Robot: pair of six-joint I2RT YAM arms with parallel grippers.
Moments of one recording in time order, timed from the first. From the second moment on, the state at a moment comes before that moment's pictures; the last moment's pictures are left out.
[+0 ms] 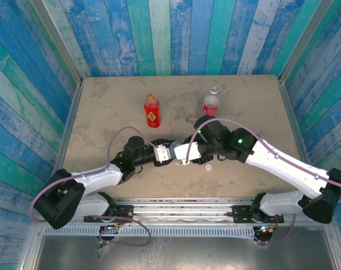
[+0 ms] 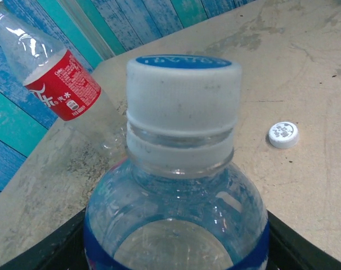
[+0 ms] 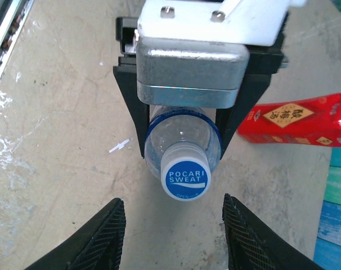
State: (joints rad) left arm -0.66 1.23 0.34 0.58 0.46 0.65; right arm 0.95 1.28 1.21 -0.82 -0.08 -1.05
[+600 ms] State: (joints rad) left arm -0.66 1.22 0.35 0.55 0.47 0.65; right arm 0.96 1.40 1.23 -0.77 -0.04 -1.09
